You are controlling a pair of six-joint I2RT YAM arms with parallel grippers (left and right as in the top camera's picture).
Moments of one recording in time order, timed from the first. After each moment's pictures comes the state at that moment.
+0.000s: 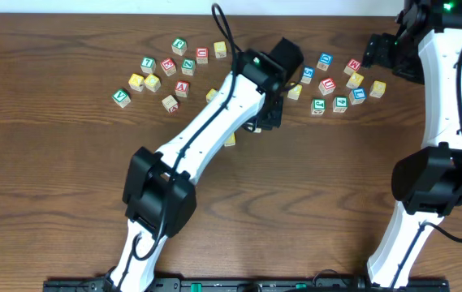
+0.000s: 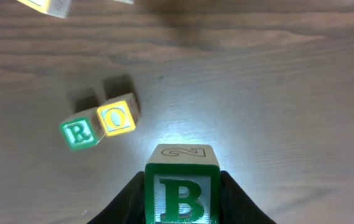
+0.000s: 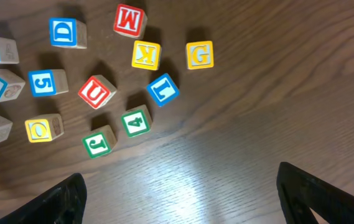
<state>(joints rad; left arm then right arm) -0.67 2.17 2.08 -1.33 -0.06 -0.52 -0.08 2.16 2.28 -1.42 0.07 0.28</state>
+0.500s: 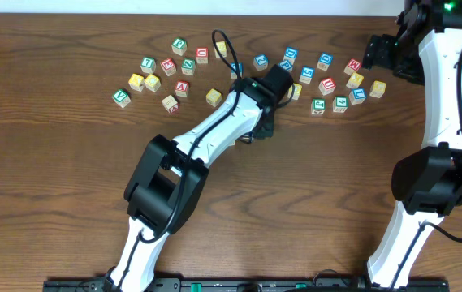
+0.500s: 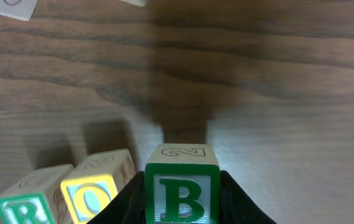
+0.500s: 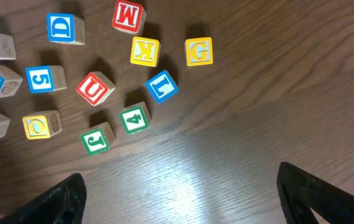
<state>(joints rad) -0.65 2.20 1.75 -0.95 -0.14 -0.58 -0.08 2.16 2.28 -1.44 0.07 0.28</state>
